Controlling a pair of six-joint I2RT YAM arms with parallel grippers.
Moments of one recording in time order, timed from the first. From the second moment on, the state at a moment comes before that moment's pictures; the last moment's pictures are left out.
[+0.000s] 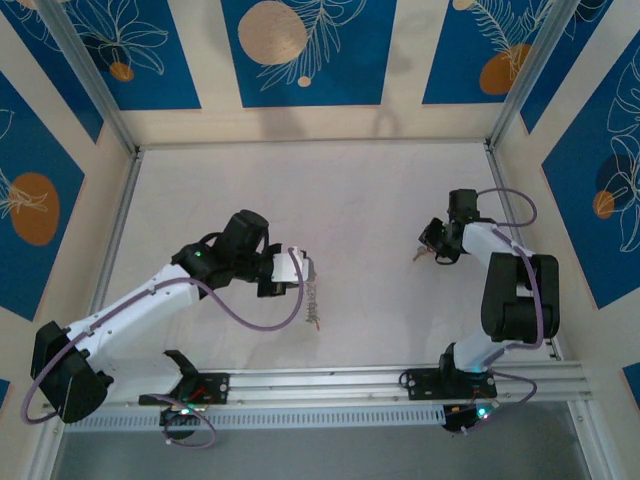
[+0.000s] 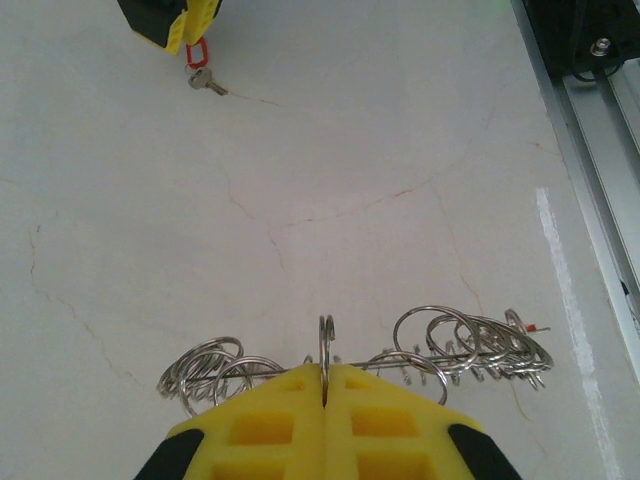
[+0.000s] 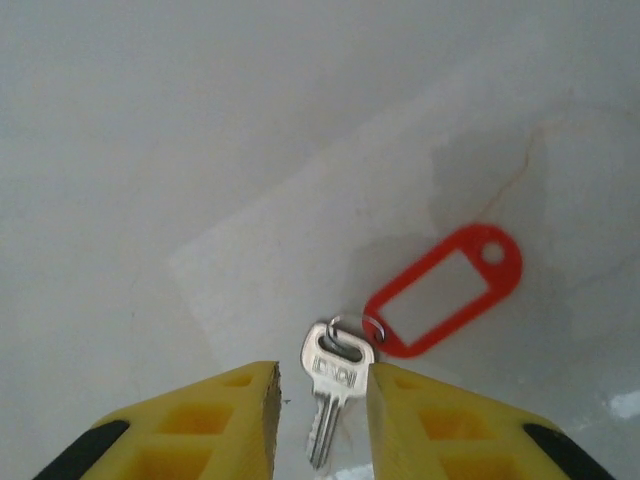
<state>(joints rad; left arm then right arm) -0.74 1.18 0.97 -0.59 0.48 0.79 -0.08 1.59 0.91 -0.44 -0.16 0.55</state>
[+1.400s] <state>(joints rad) -0.75 1.18 0.97 -0.60 0.48 0.79 0.06 1.77 1.16 -0.69 0.06 0.54</state>
